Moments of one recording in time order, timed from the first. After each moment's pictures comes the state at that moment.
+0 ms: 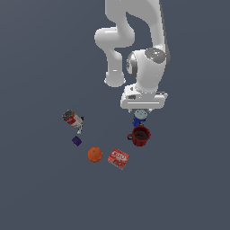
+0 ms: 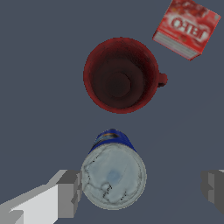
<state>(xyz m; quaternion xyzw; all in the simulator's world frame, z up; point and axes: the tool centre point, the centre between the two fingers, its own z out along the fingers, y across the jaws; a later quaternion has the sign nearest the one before) -0.086 0.127 0.150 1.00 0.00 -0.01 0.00</state>
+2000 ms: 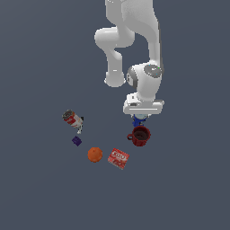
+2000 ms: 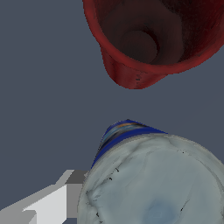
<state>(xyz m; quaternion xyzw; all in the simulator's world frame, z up) -0.110 0.145 0.078 1.00 0.00 0.00 0.00</state>
